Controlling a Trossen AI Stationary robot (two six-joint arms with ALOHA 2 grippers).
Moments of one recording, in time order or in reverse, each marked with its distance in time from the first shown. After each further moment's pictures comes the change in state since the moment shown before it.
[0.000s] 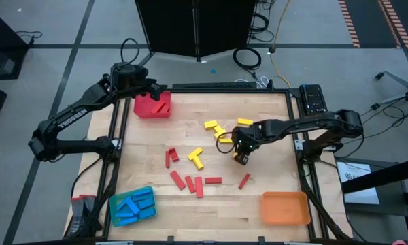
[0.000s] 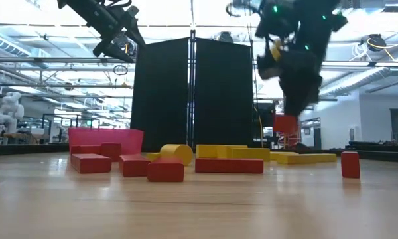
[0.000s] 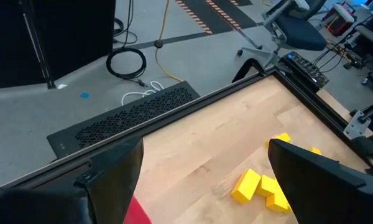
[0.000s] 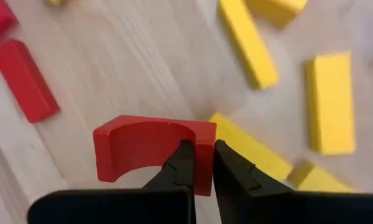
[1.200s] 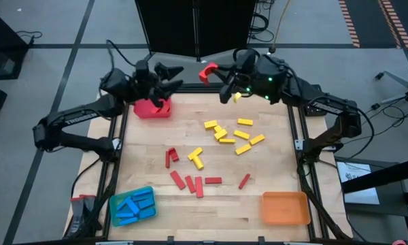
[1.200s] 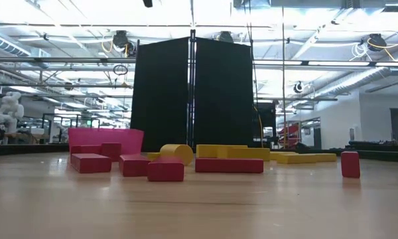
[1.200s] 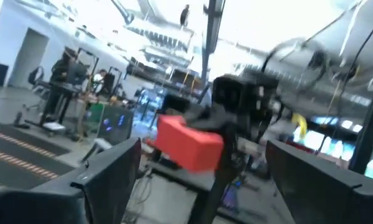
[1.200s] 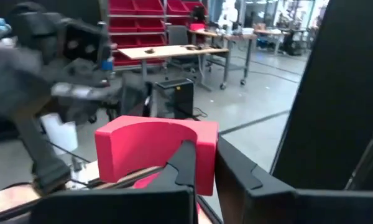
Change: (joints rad) left arm -0.316 0.094 0.000 0.968 0.186 -0.090; right arm -0.165 0.006 0.810 0.336 0.324 -0.450
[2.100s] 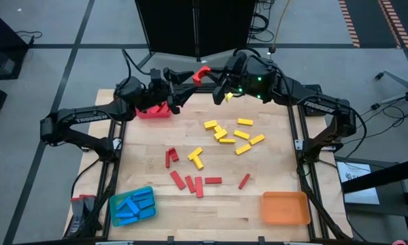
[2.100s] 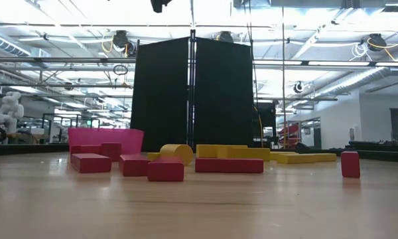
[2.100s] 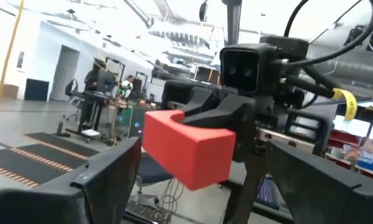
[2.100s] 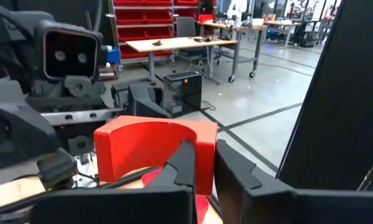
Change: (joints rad) left arm -0.117 0.112 0.000 0.068 -0.206 0.171; right arm -0.022 0.060 0.000 0.026 -0.059 0.019
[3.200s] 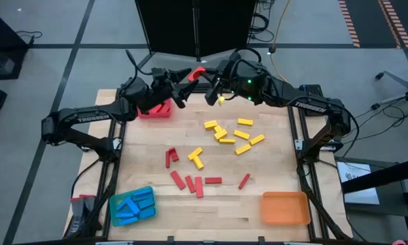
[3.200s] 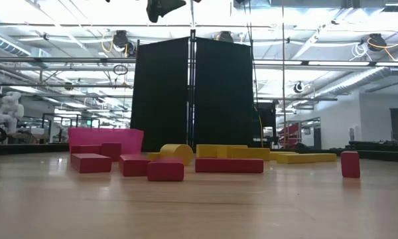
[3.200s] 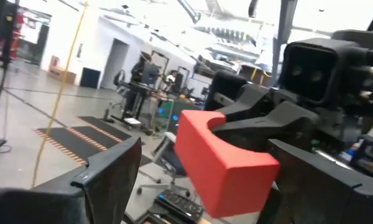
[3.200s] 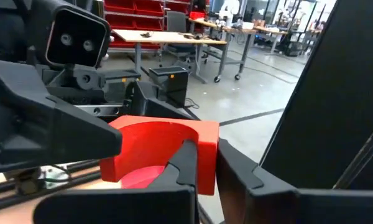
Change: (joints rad) left arm -0.002 0.016 0.000 -0.050 -0.191 -0.030; right arm 0.010 0.060 0.000 0.049 0.065 -0.114
